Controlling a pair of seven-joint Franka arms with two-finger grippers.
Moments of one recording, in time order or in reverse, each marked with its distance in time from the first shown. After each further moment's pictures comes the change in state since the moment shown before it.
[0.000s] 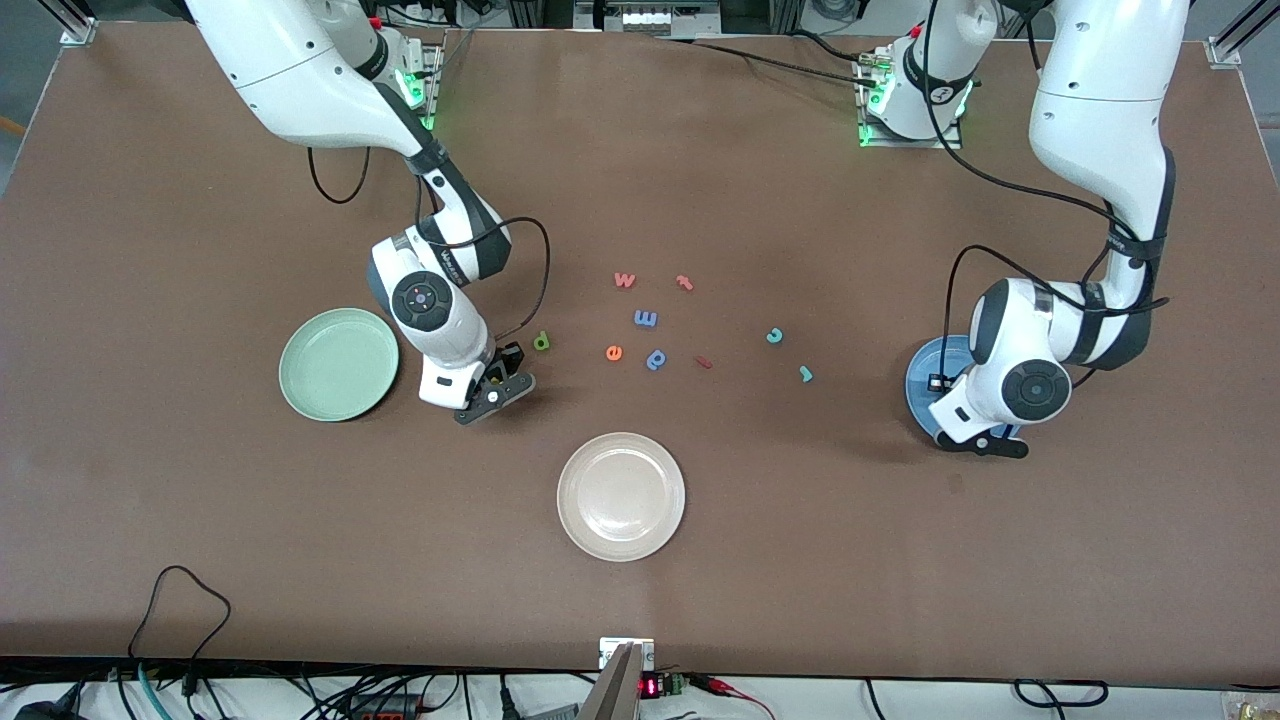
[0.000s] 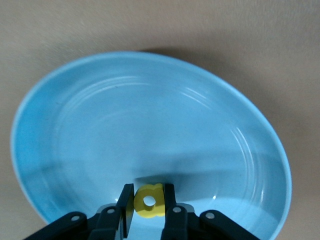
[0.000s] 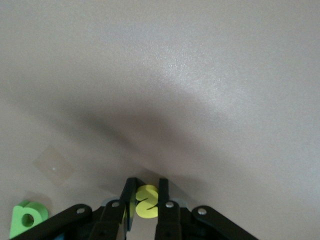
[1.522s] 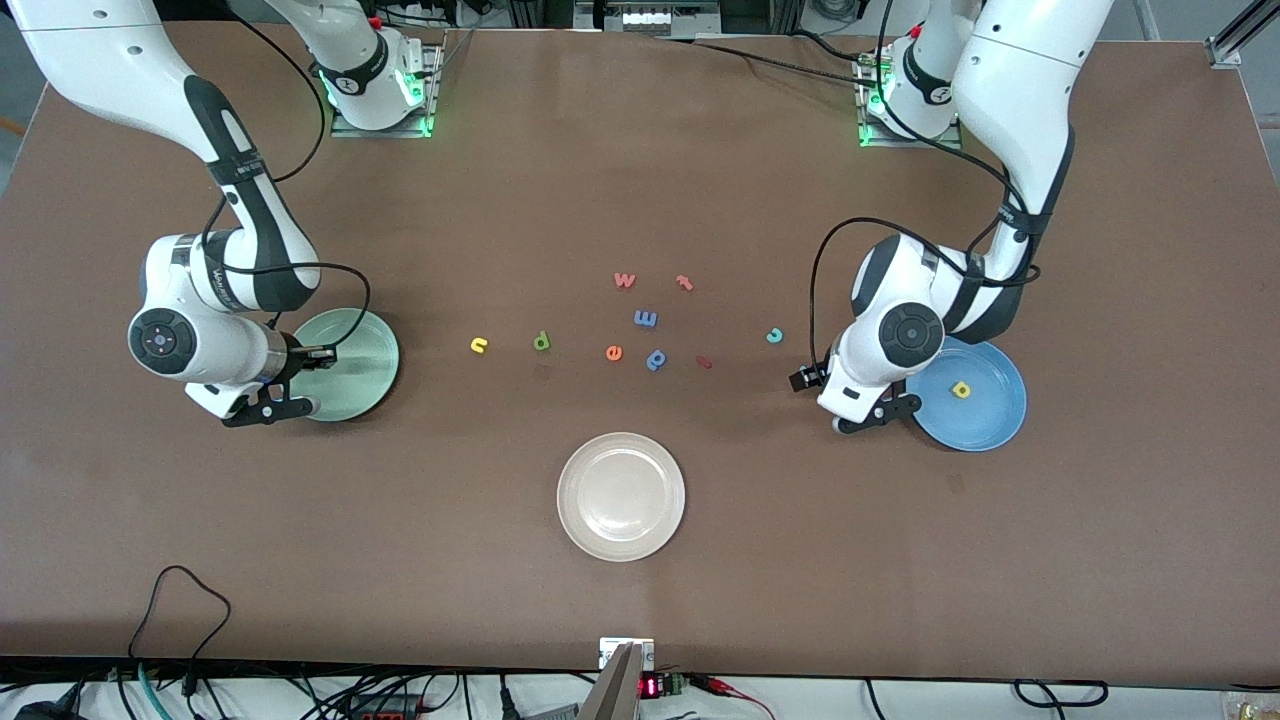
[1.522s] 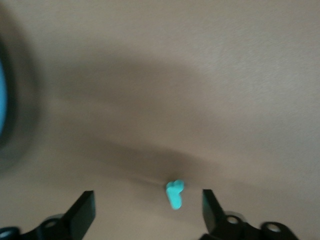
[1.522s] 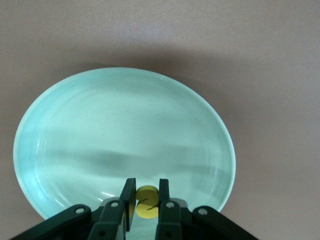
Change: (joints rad) left arm -0.119 -0.065 -0.194 -0.060 -0.180 0.177 -0.647; right arm -0.410 -0.148 -0.014 -0.073 -0.003 -0.323 -0.035
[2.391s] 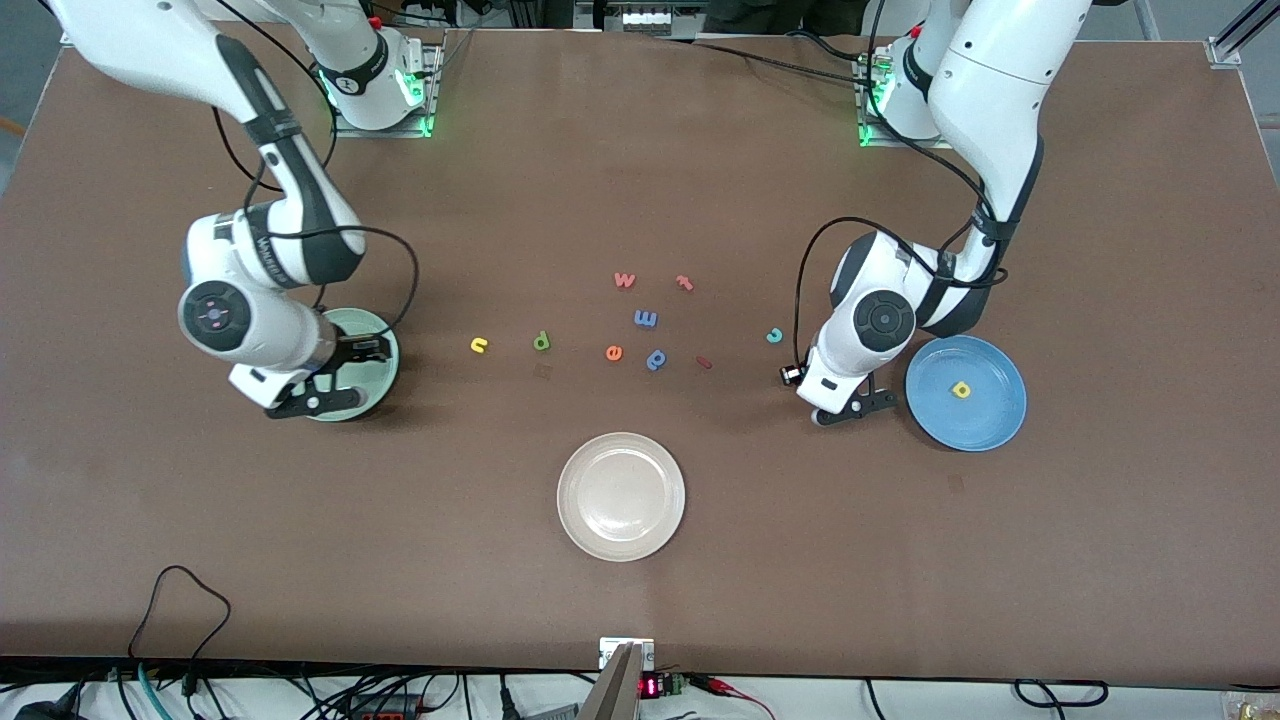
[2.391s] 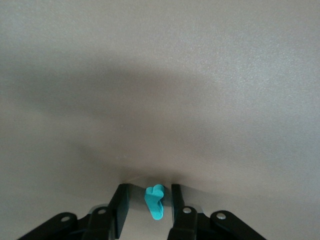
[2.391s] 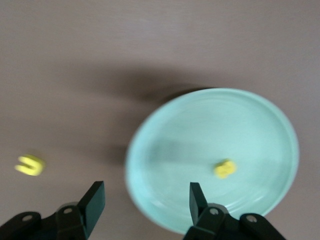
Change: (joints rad) left arm -0.029 0.029 -0.001 -0.035 0.000 0.088 -0.003; right arm 0.075 -0.077 0.126 0.005 0.003 -0.032 0.252
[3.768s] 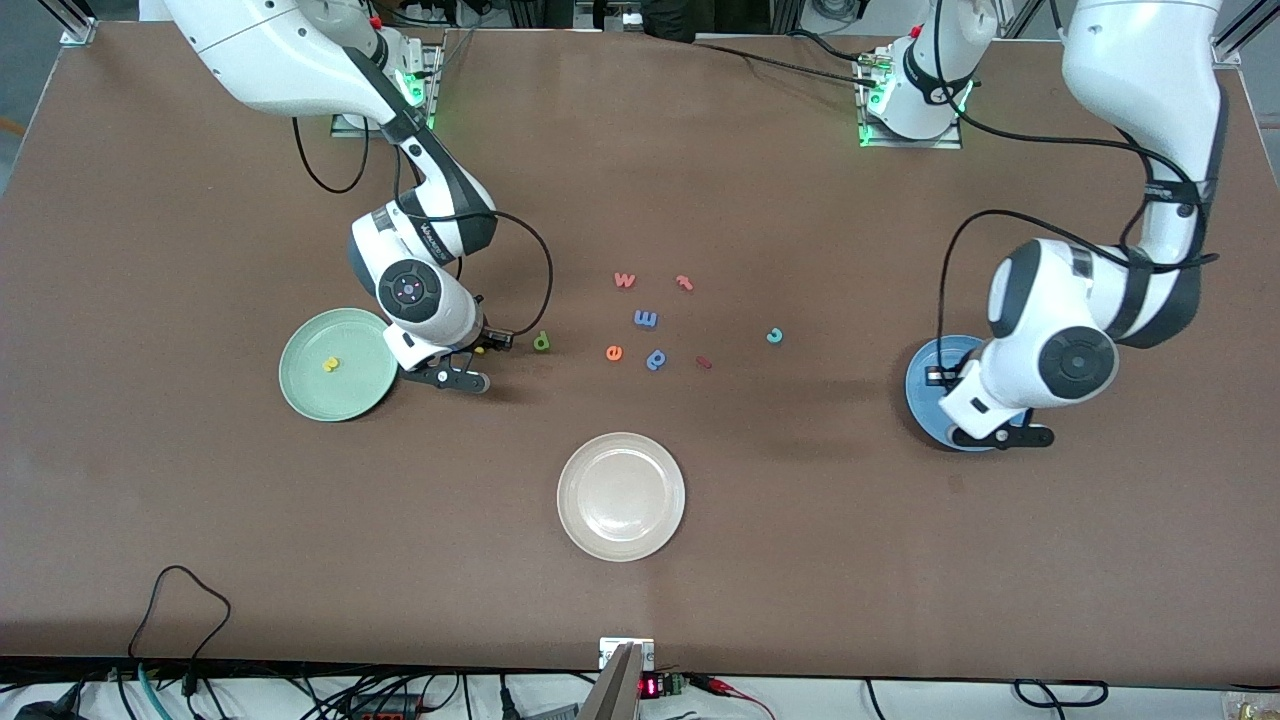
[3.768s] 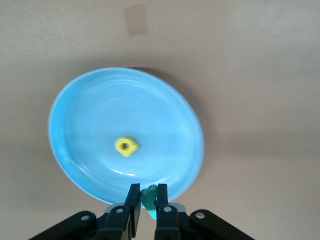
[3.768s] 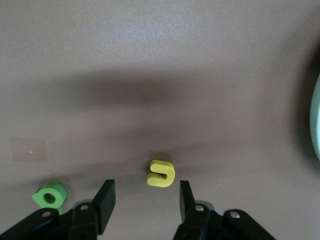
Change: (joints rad) left arm 0.268 -0.098 0.045 0.165 0.154 -0.440 0.545; right arm 0.213 0.124 0.018 -0.018 0.000 0.142 0.512
